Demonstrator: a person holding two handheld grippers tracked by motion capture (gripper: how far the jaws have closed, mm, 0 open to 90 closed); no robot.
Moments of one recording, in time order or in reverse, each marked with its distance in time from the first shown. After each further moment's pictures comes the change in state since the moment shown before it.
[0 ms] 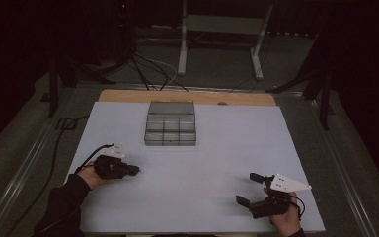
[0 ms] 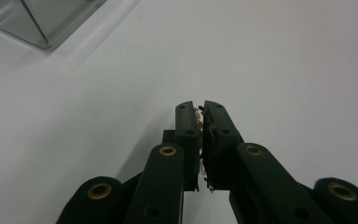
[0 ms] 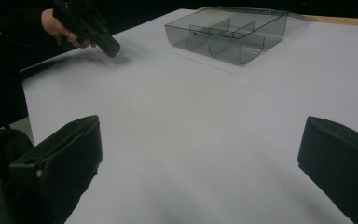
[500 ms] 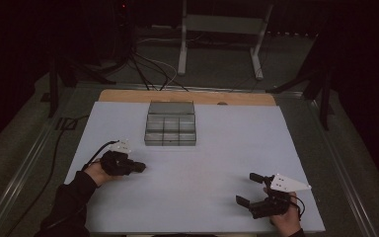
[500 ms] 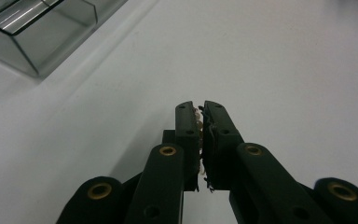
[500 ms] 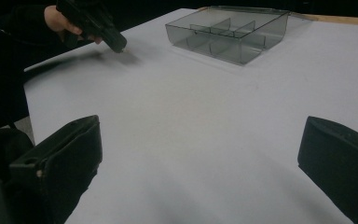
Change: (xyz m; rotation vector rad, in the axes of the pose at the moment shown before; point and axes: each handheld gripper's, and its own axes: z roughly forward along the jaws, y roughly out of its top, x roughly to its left) left arm -0.002 0.020 0.008 -0.019 -0.011 -0.036; right arm 0.000 0.000 0.000 0.002 0.003 0.002
